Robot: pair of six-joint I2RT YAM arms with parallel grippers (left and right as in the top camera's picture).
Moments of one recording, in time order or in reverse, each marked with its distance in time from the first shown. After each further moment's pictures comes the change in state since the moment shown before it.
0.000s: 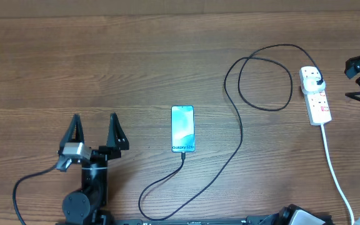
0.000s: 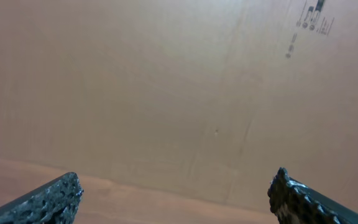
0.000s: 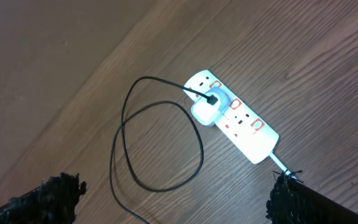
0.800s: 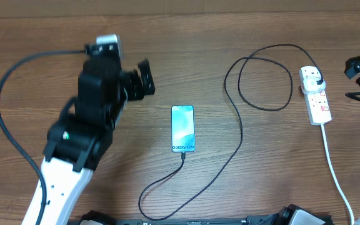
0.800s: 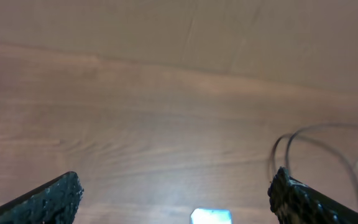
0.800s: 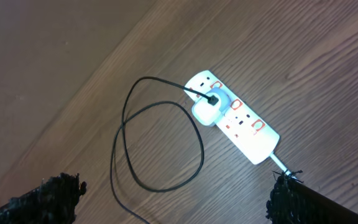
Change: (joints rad) left arm -0.178 0.864 1.221 -1.215 -0.043 -0.119; right arm 0.000 0.000 0.000 0.001 -0.002 -0.002
